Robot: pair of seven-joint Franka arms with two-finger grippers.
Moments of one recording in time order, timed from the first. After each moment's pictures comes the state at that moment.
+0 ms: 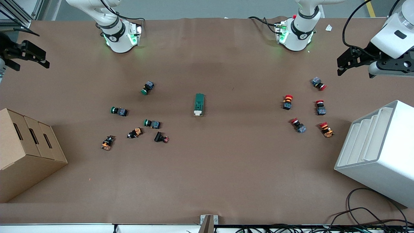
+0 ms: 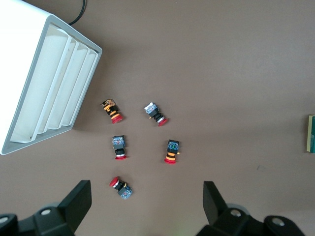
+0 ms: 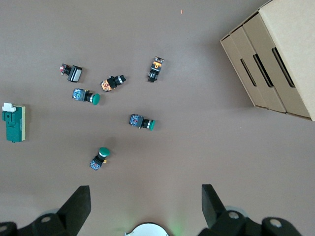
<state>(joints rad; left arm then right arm) 0.01 -0.07 -0.17 -1.57 0.01 1.53 -0.04 0.00 -0.11 -0.03 -1.59 0.02 1.42 -0.10</state>
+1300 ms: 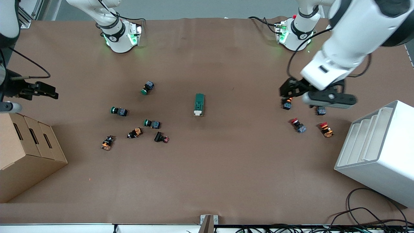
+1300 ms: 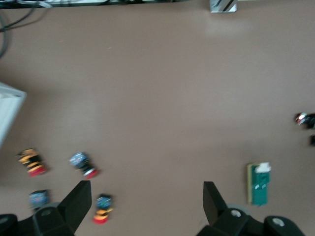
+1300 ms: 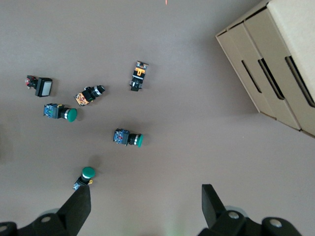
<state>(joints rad) -0.23 0.13 -0.18 -1.57 -0.04 1.90 -0.32 -0.04 0.10 -0.04 -1.59 0.01 1.55 -0.08</state>
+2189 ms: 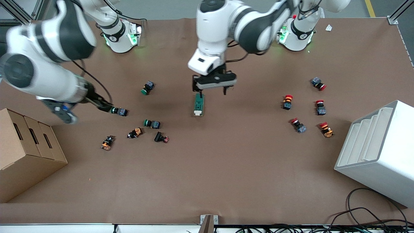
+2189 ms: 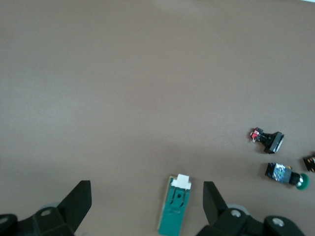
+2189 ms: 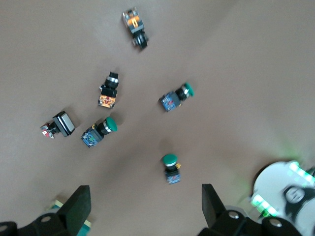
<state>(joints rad) -0.75 0.38 -0.19 -1.58 0.40 2.10 -1.29 0.27 0.23 -0.01 -1.60 0.05 1.54 1.07</state>
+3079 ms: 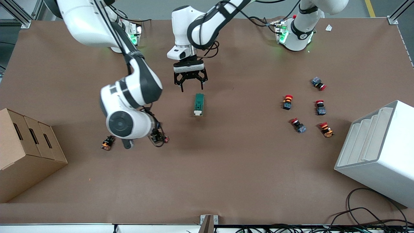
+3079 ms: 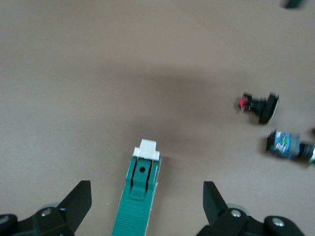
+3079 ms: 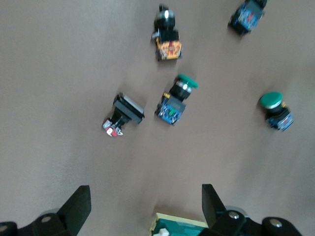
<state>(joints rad) -0.99 0.58 -0.19 -1.69 0.95 2.24 -1.86 0.45 0.70 -0.01 -1.24 0.13 1.68 1.64</state>
